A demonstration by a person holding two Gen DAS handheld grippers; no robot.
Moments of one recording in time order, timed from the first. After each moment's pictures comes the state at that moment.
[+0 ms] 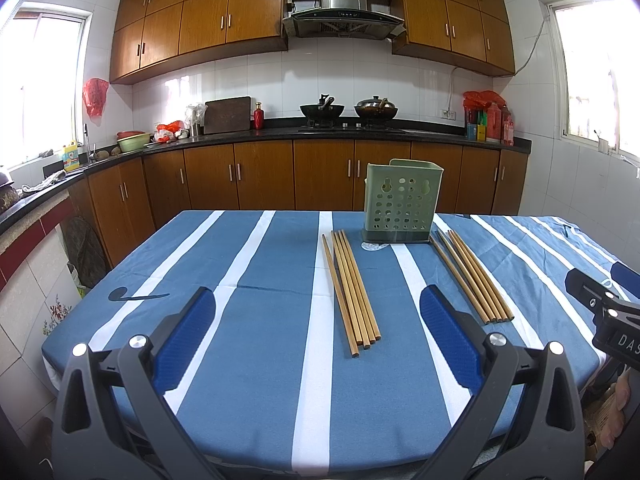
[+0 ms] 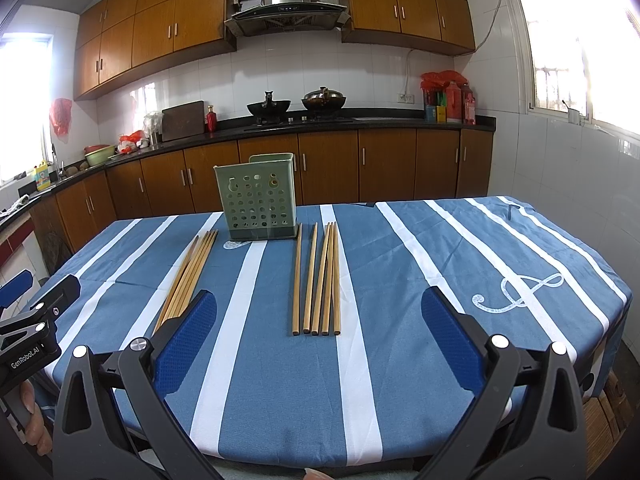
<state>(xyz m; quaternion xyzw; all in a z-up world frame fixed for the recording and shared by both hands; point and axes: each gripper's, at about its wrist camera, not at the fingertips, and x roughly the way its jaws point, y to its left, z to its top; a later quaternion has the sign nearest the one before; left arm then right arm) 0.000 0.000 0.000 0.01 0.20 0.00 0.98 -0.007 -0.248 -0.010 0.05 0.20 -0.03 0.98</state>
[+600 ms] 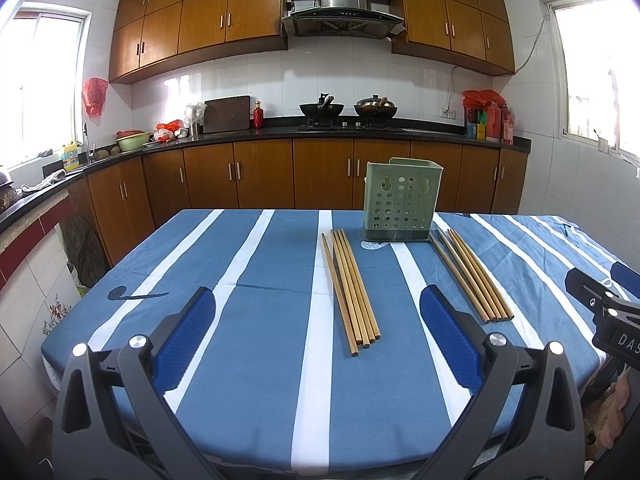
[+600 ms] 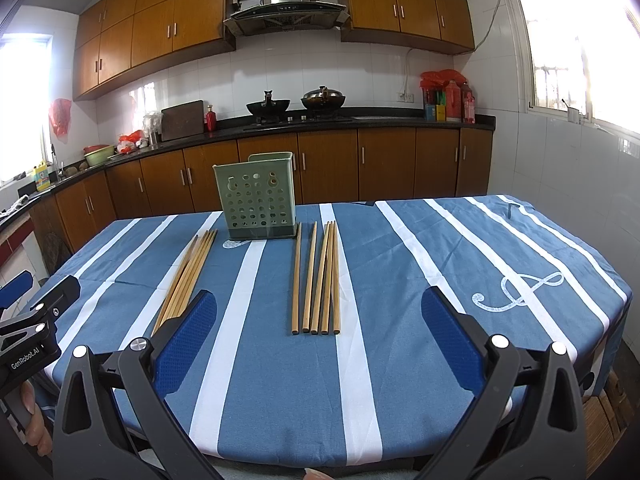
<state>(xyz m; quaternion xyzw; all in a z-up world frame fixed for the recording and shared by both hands) 0.003 -0.002 -0.003 0.01 0.20 0.00 0.98 -0.007 -0.247 -0.010 0.05 0.20 -0.03 0.98</state>
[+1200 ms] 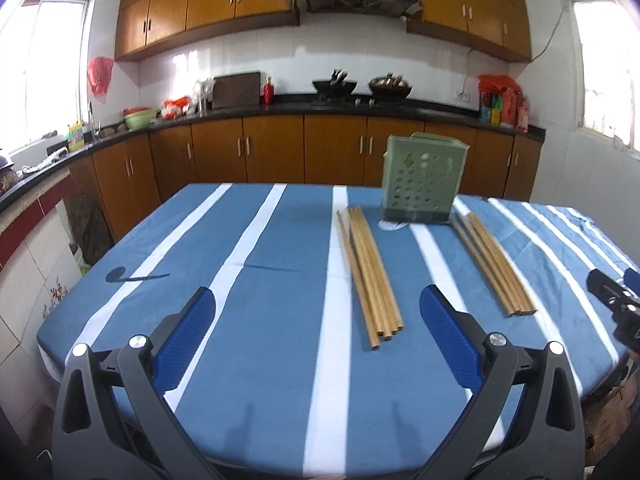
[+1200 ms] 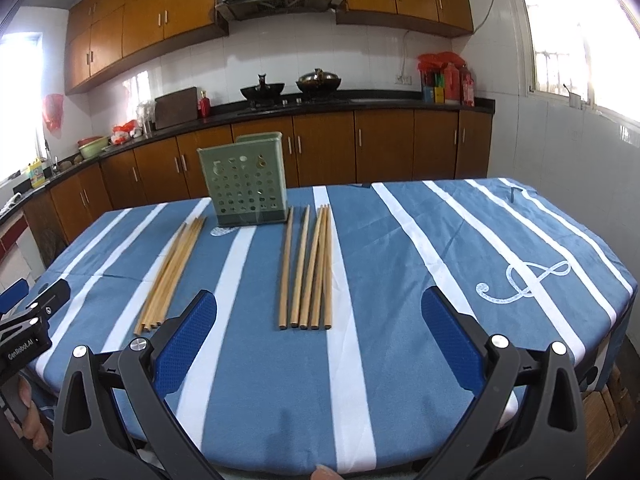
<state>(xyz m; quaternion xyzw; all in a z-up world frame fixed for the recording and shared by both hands) 0.037 0.011 -0.021 0.00 0.25 0.02 0.97 0.018 -0.260 -0.027 0.05 0.24 -0.03 0.97</state>
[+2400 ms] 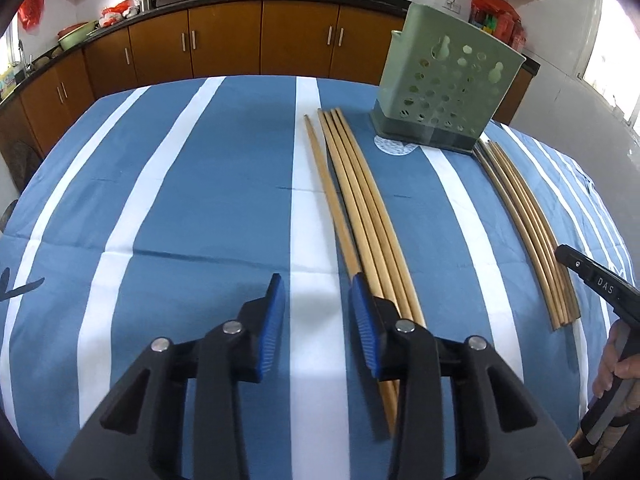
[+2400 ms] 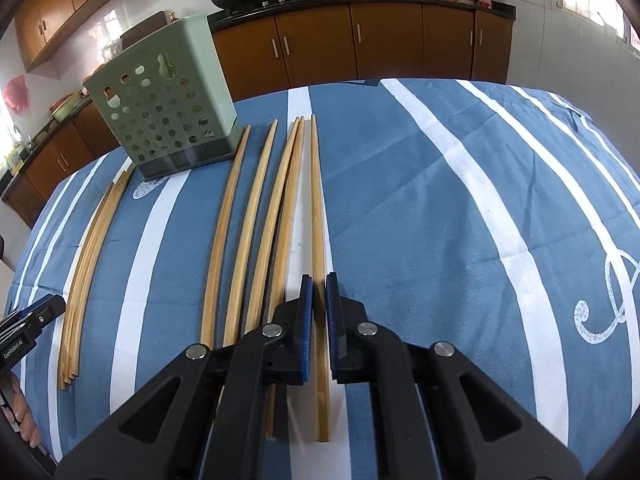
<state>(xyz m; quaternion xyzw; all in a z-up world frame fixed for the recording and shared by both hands) 0.191 0.013 -0.081 -0.03 0.45 -0.07 0.89 0.169 -0.293 -0.090 0.10 0.42 -0.01 0.90</state>
